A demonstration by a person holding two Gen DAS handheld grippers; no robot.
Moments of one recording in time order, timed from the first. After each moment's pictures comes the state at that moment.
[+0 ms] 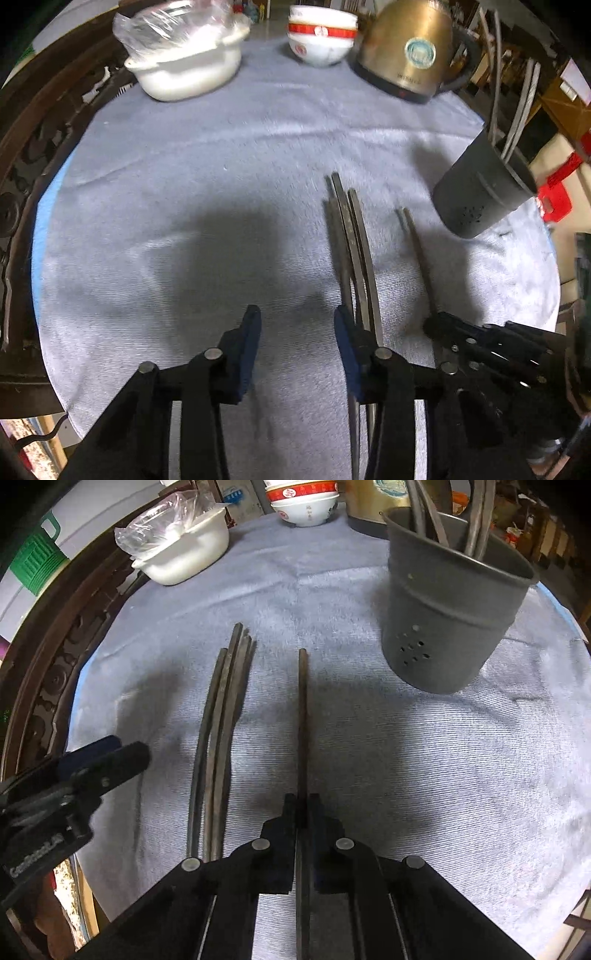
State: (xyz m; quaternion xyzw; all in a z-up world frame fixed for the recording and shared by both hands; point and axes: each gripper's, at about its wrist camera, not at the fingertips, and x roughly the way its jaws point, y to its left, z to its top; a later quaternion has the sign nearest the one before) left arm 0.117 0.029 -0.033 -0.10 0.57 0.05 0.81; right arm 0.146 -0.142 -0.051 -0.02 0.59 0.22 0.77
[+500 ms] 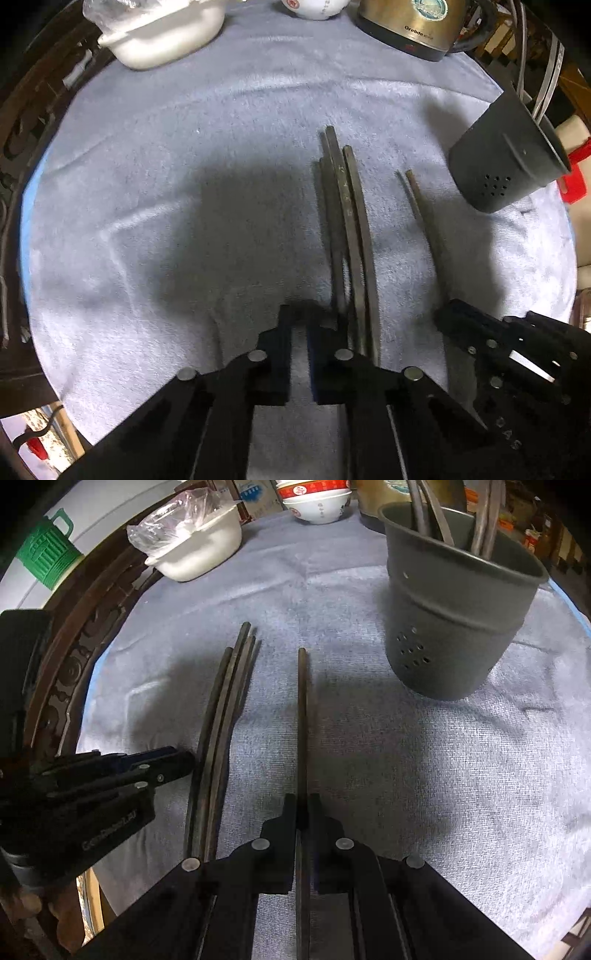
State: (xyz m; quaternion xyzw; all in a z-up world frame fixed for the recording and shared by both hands) left arm 0.138 0.011 -0.054 -0.10 0.63 0.05 0.77; right arm 0.153 -0.149 -0.052 -0.03 0.60 0.26 0.76
